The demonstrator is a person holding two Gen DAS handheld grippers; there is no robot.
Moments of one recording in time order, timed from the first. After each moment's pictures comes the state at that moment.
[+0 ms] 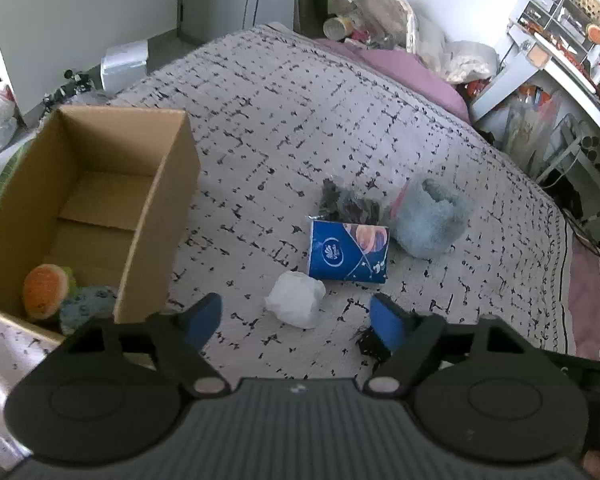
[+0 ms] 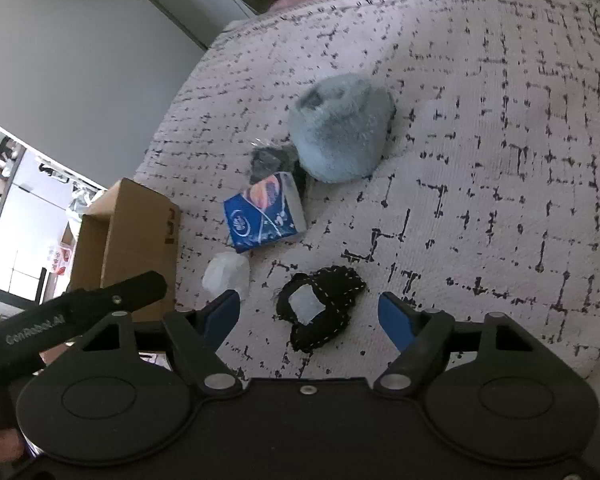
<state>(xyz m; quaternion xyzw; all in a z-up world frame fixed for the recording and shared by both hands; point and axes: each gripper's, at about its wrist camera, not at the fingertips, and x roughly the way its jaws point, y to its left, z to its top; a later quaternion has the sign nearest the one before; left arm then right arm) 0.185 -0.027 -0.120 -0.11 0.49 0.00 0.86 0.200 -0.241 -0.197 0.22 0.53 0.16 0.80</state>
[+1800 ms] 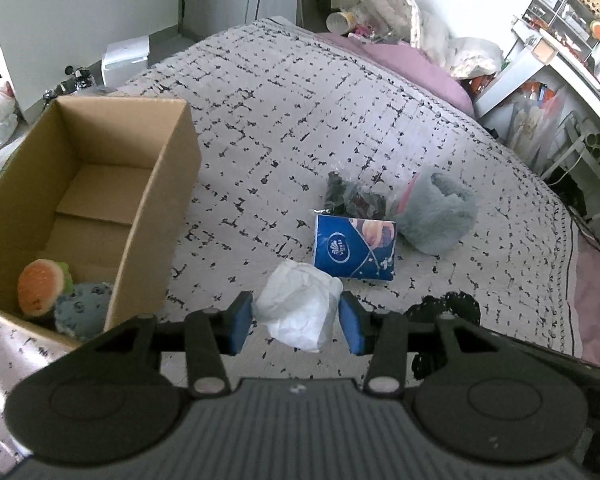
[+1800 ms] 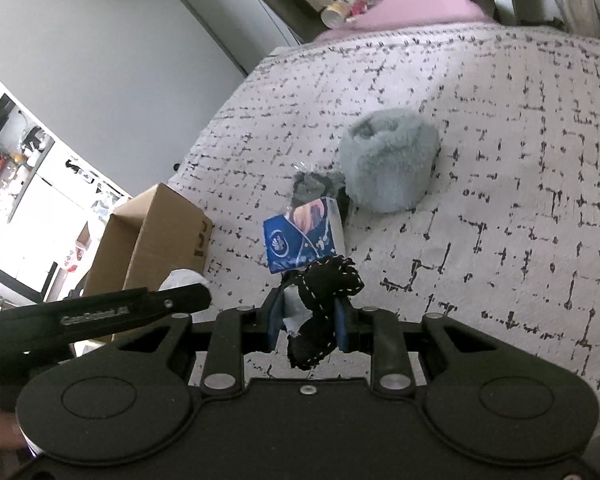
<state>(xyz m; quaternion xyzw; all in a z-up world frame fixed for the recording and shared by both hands) 0.183 -0.024 -0.125 -0.11 0.49 0.01 0.86 0.185 -0.227 -0.181 0.19 0.46 0.20 0.84</state>
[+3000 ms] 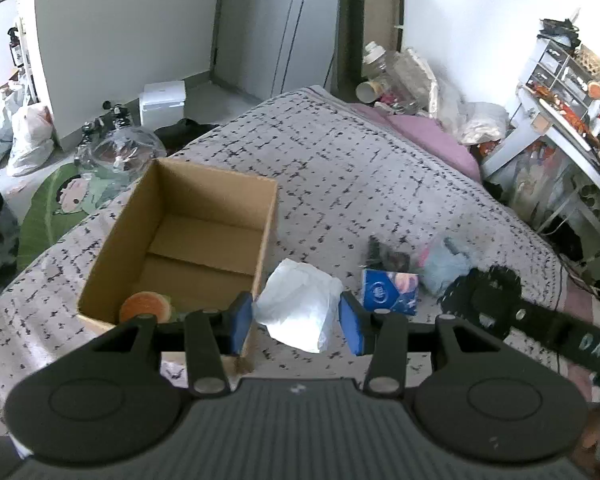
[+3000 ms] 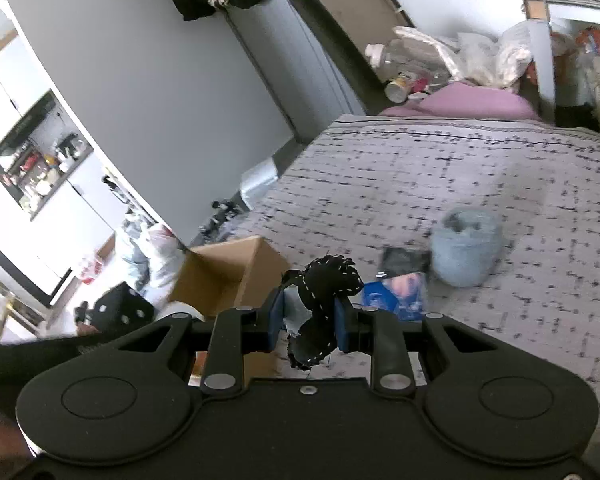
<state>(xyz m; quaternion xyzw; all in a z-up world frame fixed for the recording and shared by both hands) 0.134 0.044 -0.054 -0.12 0.43 0.04 0.89 0.156 -0.178 -0.088 0.17 0.38 0.23 0.88</state>
